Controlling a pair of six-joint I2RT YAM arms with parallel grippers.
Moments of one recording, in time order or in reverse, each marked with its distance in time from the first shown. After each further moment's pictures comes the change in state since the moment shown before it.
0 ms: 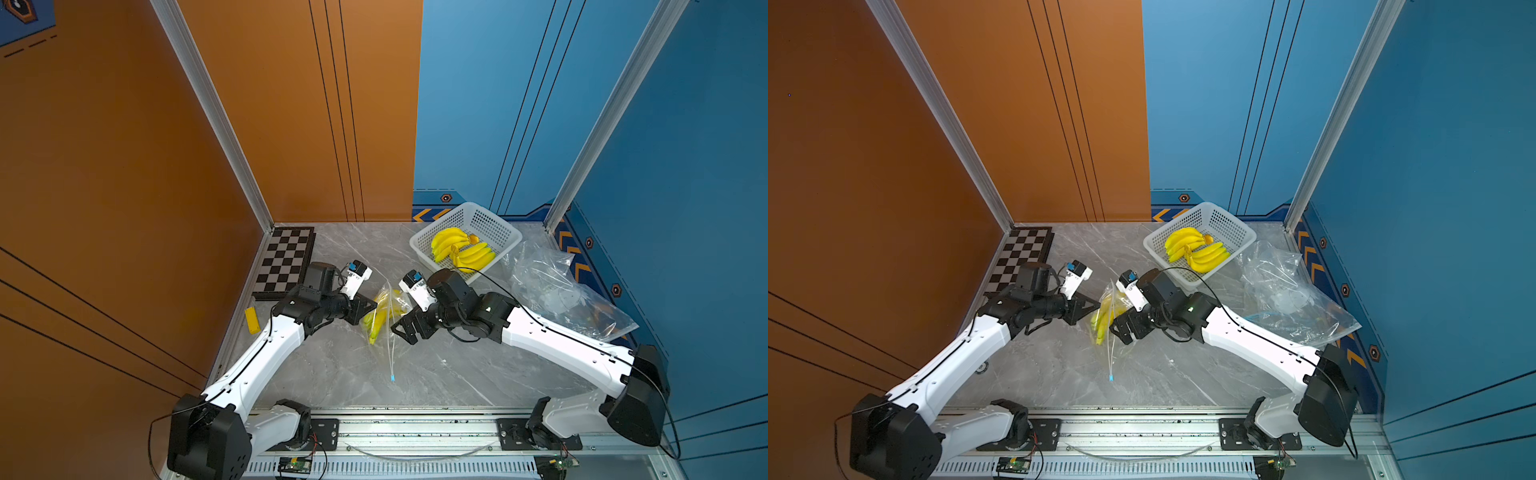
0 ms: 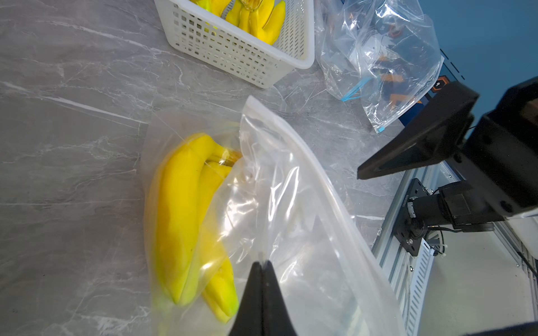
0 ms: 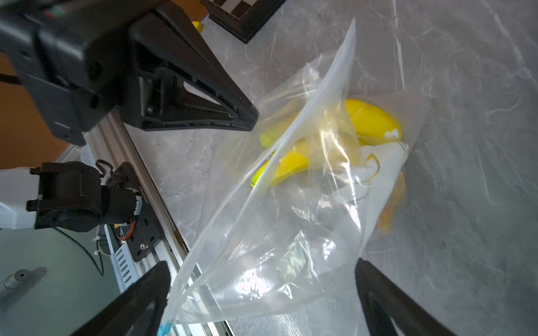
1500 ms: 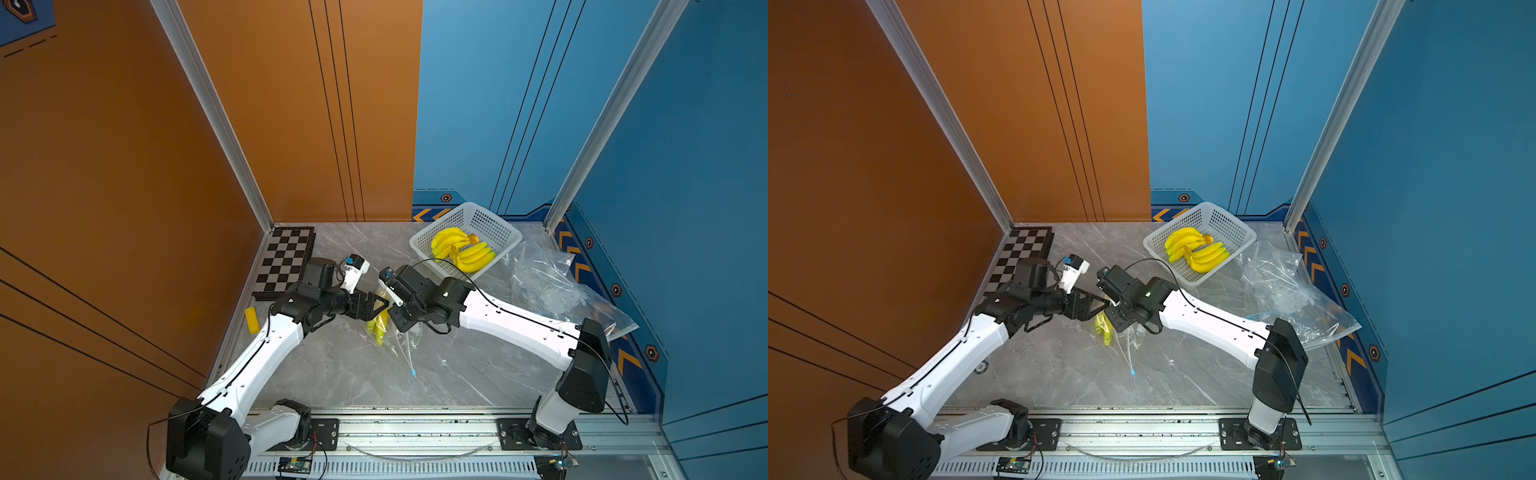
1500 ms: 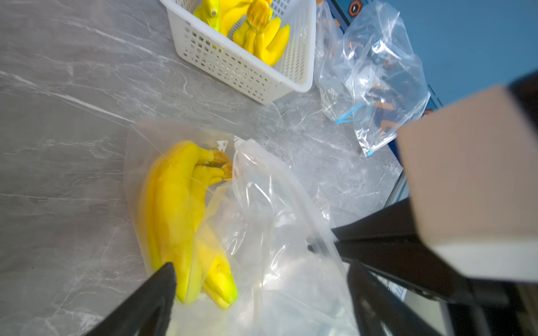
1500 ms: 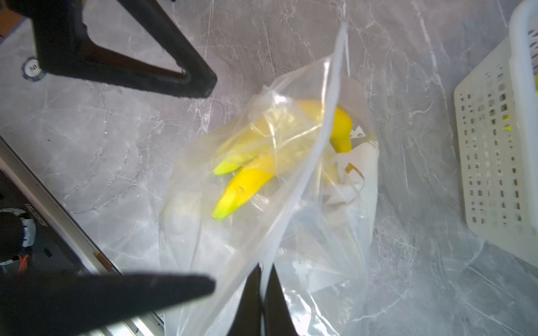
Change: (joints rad) left arm -0.004 -0.031 0.074 -0.006 -0.035 -0.184; right arm 0.072 0.261 0.351 -0.245 0.257 0.022
